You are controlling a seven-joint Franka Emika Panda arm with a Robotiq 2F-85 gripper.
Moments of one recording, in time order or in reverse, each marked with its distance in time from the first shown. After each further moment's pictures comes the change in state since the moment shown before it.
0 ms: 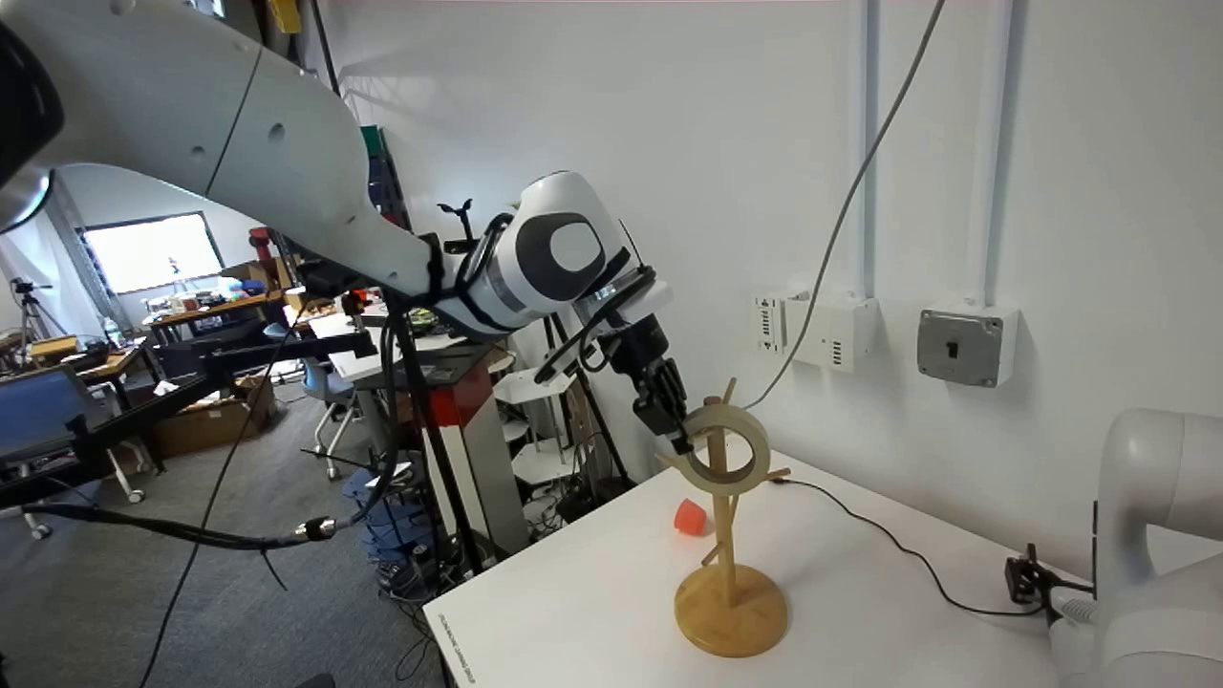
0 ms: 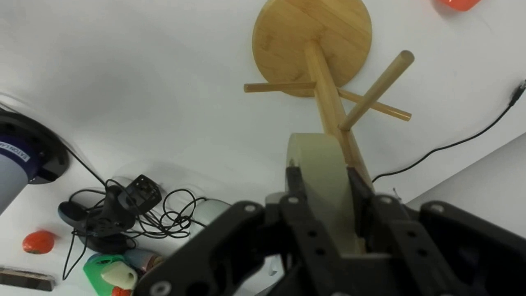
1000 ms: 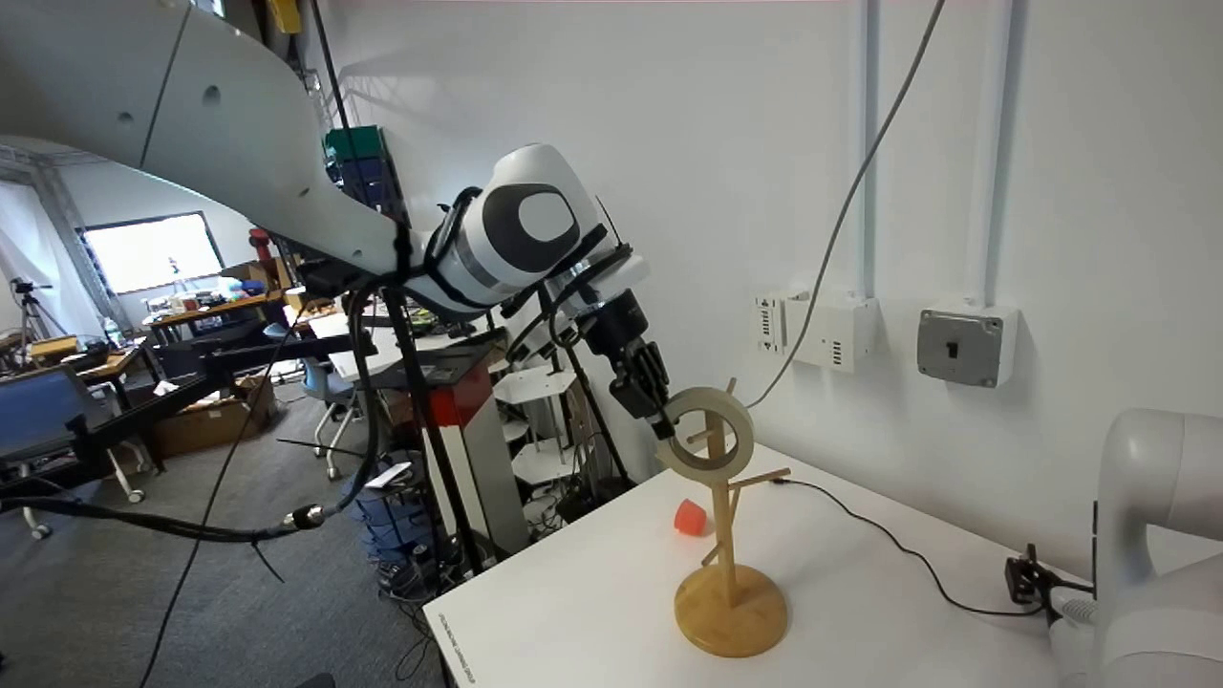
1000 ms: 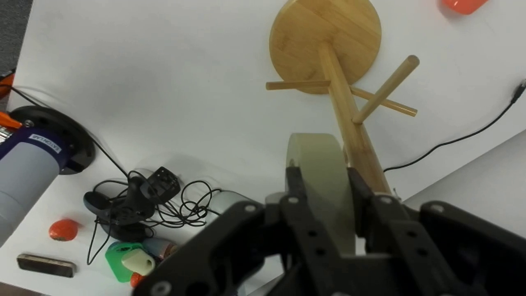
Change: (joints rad) arm 0.001 -0.099 0.019 -0.053 -0.010 -0.066 0.008
